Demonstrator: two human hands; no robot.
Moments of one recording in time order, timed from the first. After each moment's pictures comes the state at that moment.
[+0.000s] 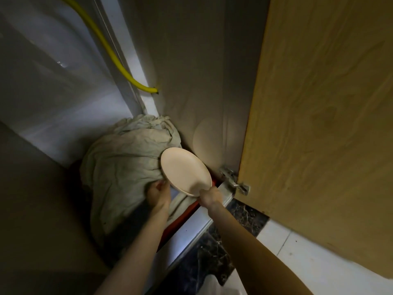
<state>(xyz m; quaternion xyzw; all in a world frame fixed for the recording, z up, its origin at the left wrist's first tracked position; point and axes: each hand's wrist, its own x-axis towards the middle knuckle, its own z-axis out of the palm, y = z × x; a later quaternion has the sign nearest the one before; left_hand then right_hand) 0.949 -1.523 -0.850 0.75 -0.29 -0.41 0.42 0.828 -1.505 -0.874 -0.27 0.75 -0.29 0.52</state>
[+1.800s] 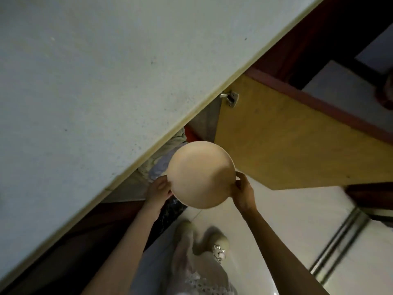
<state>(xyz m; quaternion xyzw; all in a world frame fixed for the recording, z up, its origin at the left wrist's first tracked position) 0.952 -1.329 -0.467 0.70 -0.24 -0.62 0.26 0.732 -1.284 -0.478 -0.31 0.77 -0.27 0.50</state>
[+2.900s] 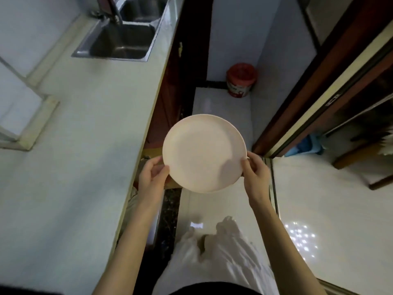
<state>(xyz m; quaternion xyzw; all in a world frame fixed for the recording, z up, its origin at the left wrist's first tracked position) 0.829 -1.305 -0.094 0.42 -0.58 -0.65 0.26 0.670 -1.151 -0.116 -0.11 0.75 -0.64 0.15</state>
